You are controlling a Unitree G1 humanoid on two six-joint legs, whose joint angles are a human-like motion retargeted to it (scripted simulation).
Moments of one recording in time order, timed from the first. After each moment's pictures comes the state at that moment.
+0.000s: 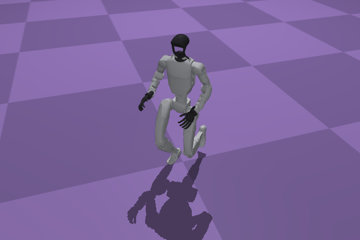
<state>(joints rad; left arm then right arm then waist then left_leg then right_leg) 0.20 0.35 -0.35 0.36 0.34 -0.31 0.34 0.28 -0.47 0.23 0.18 -0.21 -0.35 -0.37 0.05 0.09 -0.08 -0.49 0.20 0.03 1.85 -0.45 0.08 -0.76 0.16 -0.18 1.31 -0.71 -0.06</state>
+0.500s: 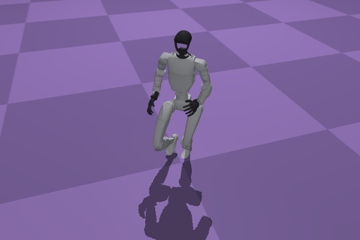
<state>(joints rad) 0.02 0.34 -0.25 0.15 0.30 -0.38 0.47 0.41 -0.34 0.29 0.40 -0.18 -0.35 -0.32 -0.10 -0.13 -0.09 -0.39 -0.29 0.07 1.02 -0.60 0.11 -0.74 -0.27 -0.07 1.68 -0.44 0.09</state>
